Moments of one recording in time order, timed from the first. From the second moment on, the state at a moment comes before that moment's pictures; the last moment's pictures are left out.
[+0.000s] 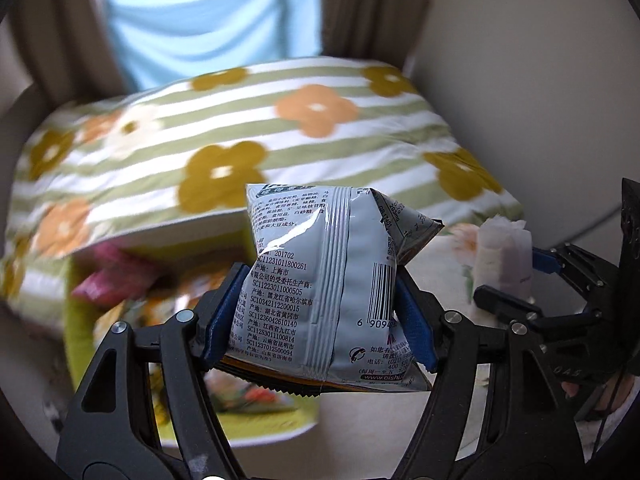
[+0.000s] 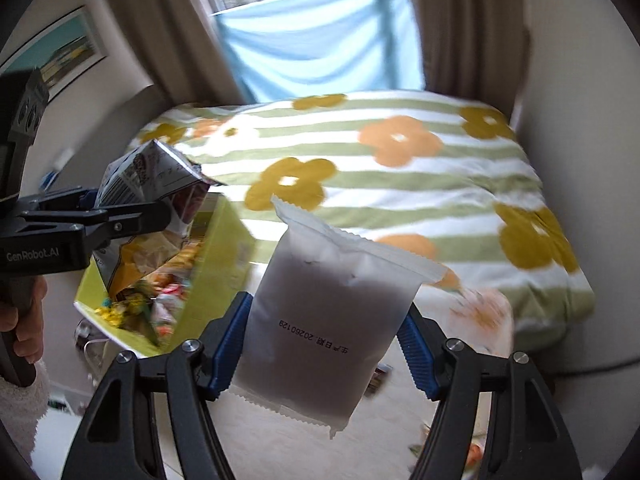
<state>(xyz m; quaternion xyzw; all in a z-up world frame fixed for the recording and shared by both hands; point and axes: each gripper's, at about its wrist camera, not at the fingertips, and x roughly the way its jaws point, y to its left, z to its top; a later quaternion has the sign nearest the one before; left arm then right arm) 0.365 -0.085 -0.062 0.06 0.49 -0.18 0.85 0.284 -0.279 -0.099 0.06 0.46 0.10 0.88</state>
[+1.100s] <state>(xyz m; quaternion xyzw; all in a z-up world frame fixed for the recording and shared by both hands) 0.375 0.133 -0.165 0.03 0.55 -0.10 0.83 0.341 -0.058 -0.140 0.06 0.51 0.12 0.85</state>
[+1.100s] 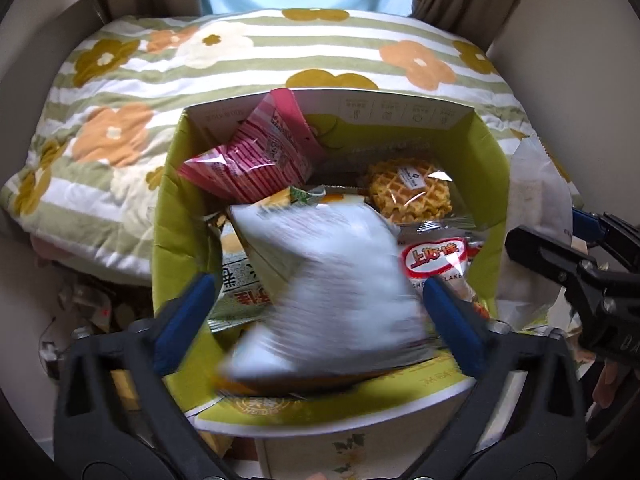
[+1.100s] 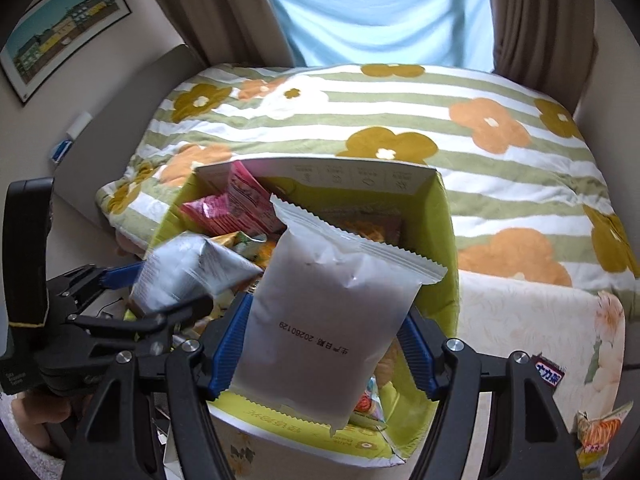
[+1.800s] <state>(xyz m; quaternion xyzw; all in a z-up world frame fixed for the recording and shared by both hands) 0.356 0.151 -0.164 0.02 0.55 -0.06 0.84 0.362 -0.046 -0.147 0.05 0.51 0.15 0.85</state>
